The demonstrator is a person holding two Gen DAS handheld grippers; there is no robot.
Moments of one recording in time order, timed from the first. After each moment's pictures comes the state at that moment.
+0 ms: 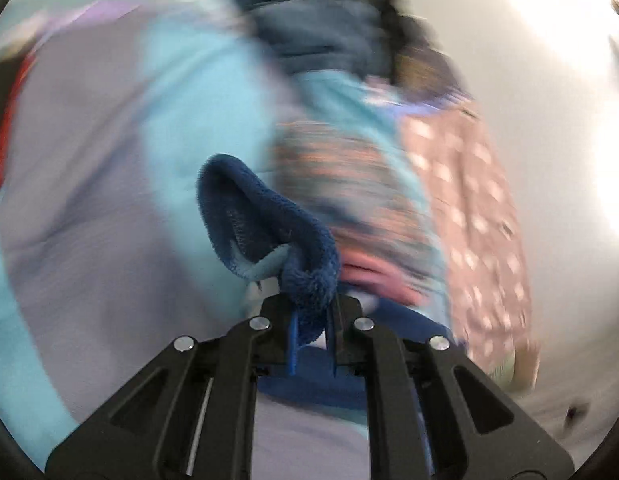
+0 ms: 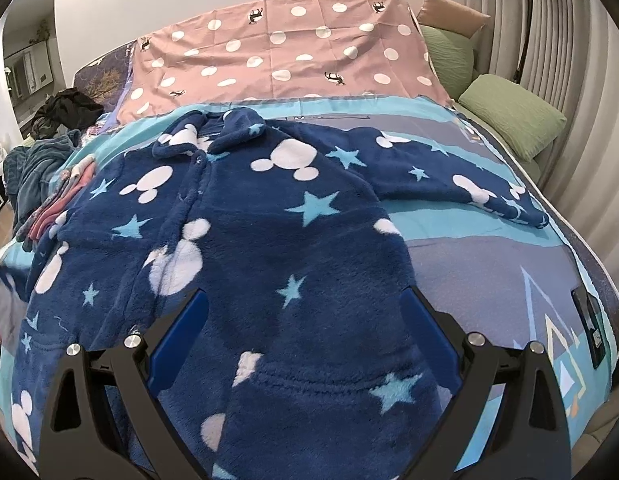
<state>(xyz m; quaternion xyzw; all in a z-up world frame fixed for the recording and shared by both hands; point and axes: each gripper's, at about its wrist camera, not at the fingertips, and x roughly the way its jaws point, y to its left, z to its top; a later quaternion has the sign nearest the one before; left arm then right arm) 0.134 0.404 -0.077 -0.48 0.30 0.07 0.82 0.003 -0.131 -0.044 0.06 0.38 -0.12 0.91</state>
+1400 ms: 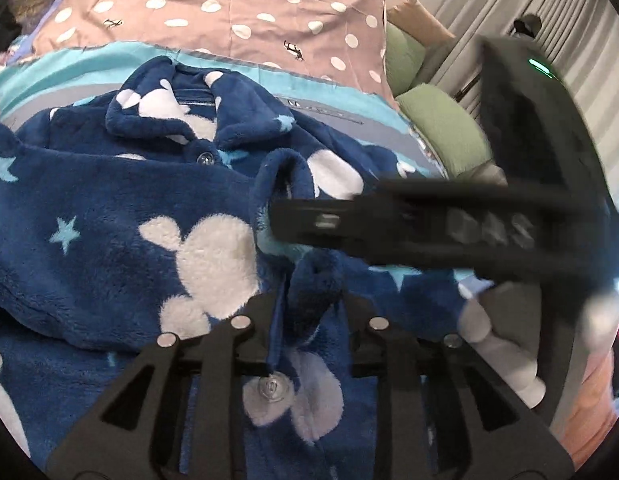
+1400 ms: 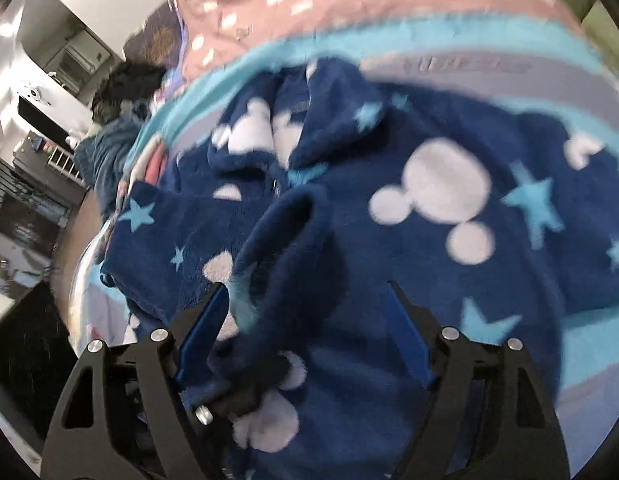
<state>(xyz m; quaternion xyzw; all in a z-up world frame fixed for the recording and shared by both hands) 0.169 -0.050 -0.057 -0.07 0.45 -0.32 0.83 0.210 -0.147 -0.067 0.21 0.56 0.11 0.79</state>
